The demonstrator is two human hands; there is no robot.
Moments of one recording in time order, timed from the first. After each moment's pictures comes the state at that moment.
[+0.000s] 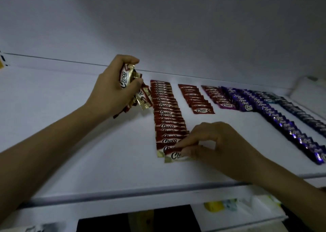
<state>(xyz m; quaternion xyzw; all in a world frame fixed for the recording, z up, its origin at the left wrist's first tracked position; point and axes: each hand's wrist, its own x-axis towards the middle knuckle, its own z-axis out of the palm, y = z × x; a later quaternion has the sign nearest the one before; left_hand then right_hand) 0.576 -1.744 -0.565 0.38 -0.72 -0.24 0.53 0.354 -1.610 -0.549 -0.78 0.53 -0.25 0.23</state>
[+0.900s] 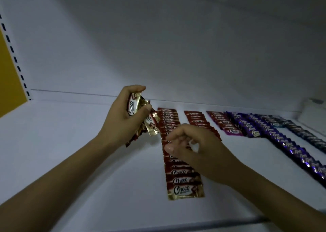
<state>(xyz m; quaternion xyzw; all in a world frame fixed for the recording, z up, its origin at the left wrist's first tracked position) 0.577 -1.742 -0.558 0.33 -0.69 -0.30 0.57 0.390 -1.651 -0.537 -0.77 0.51 -0.32 0.22</state>
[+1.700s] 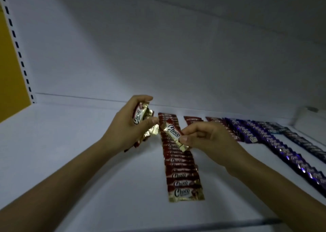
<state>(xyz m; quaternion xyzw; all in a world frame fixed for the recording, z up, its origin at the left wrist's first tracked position) 0.581 -1.749 -0.562 0.32 -0.71 -0.33 0.53 0.376 -1.661 -0.516 -0.66 0.53 -0.40 0.36</state>
